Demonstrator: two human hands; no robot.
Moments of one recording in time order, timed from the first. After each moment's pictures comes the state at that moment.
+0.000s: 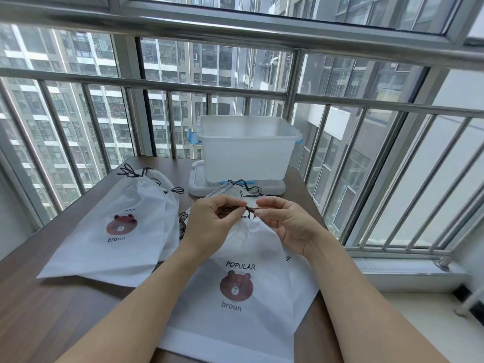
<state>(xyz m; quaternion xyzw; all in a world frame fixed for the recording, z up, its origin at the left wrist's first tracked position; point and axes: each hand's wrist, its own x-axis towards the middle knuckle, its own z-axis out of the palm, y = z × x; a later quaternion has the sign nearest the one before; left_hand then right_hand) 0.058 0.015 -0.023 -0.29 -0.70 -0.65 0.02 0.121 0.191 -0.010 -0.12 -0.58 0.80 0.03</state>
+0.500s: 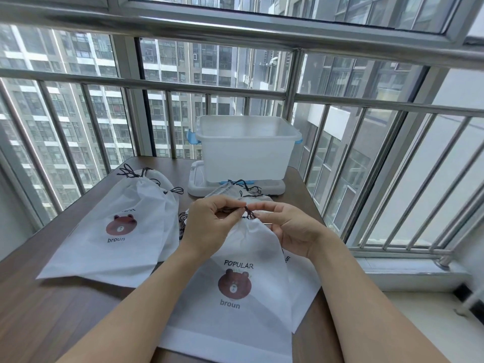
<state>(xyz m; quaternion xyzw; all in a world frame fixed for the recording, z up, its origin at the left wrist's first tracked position) 0.059 0.014 -0.023 -0.31 -0.70 -0.64 0.06 0.123 0.197 -0.012 -0.06 -0.59 0.80 -0.07</state>
